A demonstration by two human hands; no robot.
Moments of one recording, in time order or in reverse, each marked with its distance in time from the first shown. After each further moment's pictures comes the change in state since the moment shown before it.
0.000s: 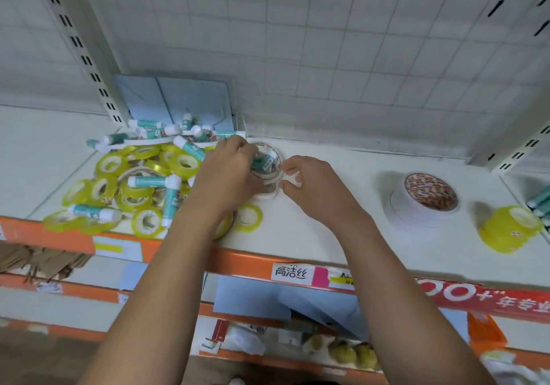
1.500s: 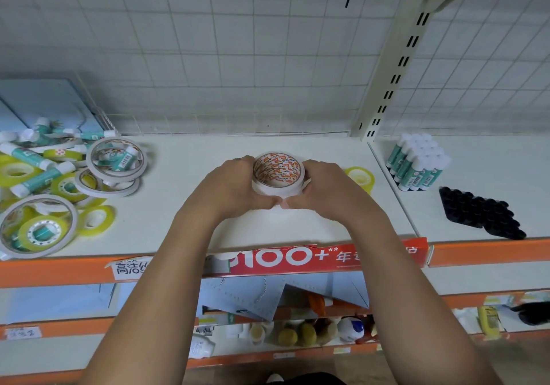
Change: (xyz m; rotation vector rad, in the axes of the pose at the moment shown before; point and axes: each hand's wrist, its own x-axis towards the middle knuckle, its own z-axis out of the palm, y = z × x) left_hand 0.022 0.228 0.075 -0.339 -0.306 0.073; right_hand -0.108 0.193 -0.138 0.086 -0.024 0.237
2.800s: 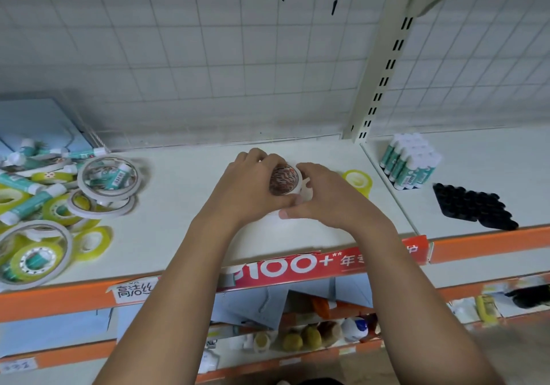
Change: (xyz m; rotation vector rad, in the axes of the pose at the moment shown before) left_hand 0.008 0.022 0.000 0.101 0.087 0.205; right_hand -0.004 0.005 0.000 0.004 0.029 -0.038
